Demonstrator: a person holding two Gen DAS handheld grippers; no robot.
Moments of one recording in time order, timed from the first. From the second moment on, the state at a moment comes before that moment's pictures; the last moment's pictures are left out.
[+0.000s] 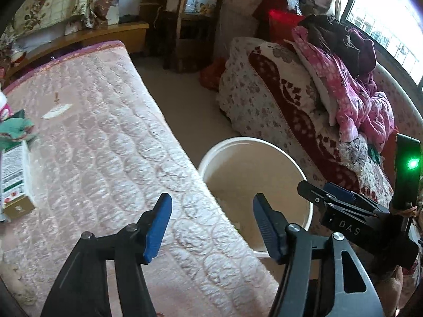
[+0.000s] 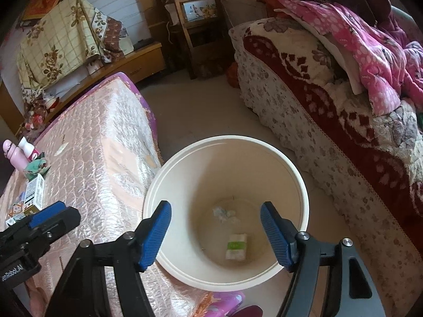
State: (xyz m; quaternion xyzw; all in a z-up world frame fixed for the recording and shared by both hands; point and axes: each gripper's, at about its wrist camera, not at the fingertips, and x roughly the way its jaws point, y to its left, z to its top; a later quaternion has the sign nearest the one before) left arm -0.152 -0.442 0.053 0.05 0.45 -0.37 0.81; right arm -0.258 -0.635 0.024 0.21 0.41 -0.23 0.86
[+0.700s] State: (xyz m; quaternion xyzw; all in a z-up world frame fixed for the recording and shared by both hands) left arm -0.158 -0.348 0.099 0.06 0.39 -0.29 0.87; right arm -0.242 -0.565 0.051 0.18 0.40 -0.18 0.88
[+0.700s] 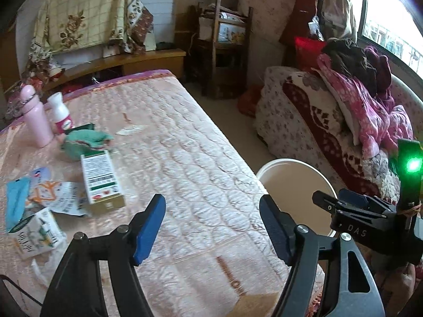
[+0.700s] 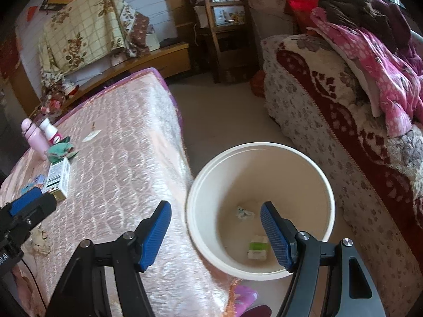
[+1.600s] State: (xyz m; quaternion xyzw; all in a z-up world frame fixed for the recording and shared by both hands) left arm -0.173 -0.203 0.128 0.01 0.39 -0.23 0.89; right arm -0.197 -0.428 0.071 0.10 0.42 -0.05 0.90
